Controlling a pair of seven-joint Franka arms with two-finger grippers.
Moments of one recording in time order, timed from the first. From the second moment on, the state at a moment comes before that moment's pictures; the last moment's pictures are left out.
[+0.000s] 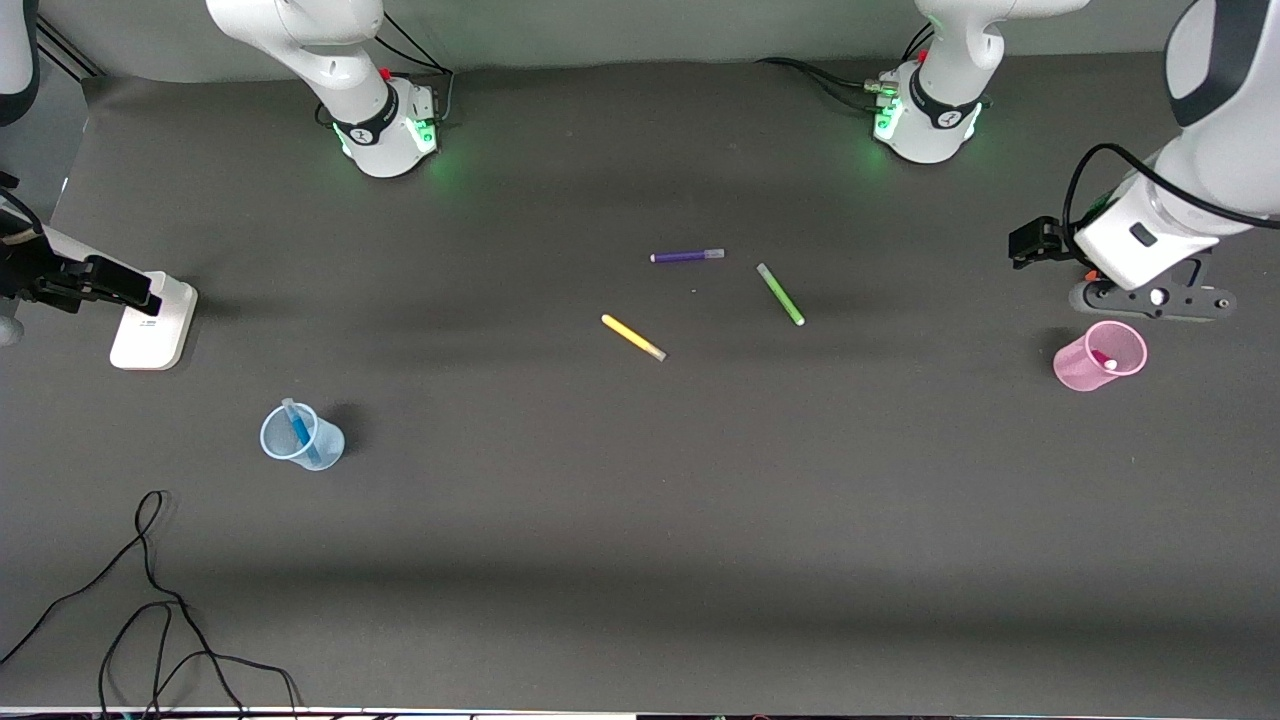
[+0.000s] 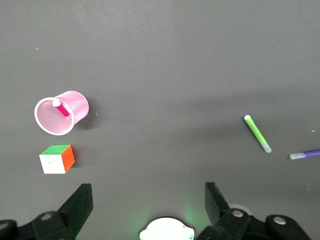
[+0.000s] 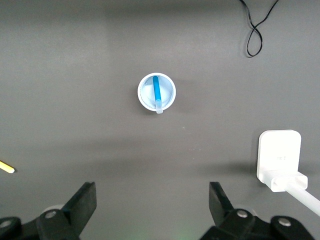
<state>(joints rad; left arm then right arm) 0.00 -0.08 -0.12 -1.83 0.03 1.58 -0.01 -0.06 0.00 -0.03 -1.64 -0.01 1.59 -0.01</state>
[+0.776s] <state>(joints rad) 0.09 -0.10 -0.18 -1.80 0.08 1.66 0.15 -0.06 0.00 -0.03 -1.64 -0.01 1.57 -0.01</state>
